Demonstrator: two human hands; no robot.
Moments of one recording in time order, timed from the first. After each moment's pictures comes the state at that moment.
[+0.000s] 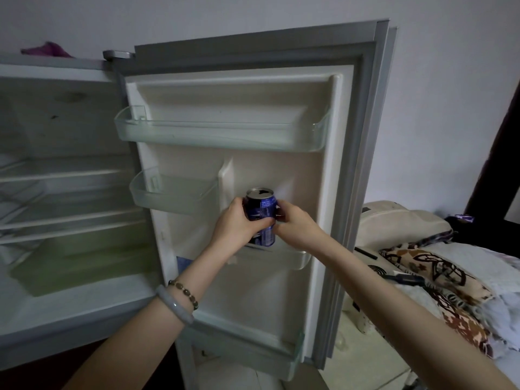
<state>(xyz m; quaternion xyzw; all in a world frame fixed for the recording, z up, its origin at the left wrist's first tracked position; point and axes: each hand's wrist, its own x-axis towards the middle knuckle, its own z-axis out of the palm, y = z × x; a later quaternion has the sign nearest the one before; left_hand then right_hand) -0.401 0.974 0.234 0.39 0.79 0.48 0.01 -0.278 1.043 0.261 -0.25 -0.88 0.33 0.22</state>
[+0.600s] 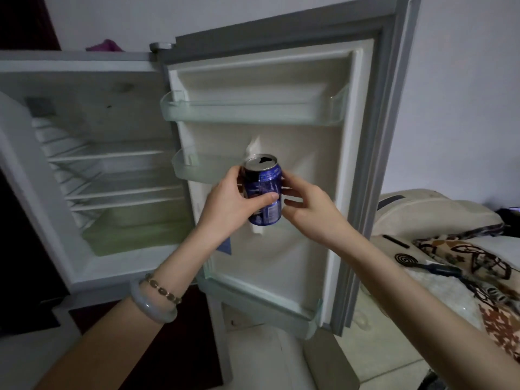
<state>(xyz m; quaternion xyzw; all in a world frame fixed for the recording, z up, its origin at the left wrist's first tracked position) -0.350 0.868 0.258 0.40 0.75 0.51 -0.07 -0.224 0.969 0.266 -0.07 -0.86 0.41 0.30</state>
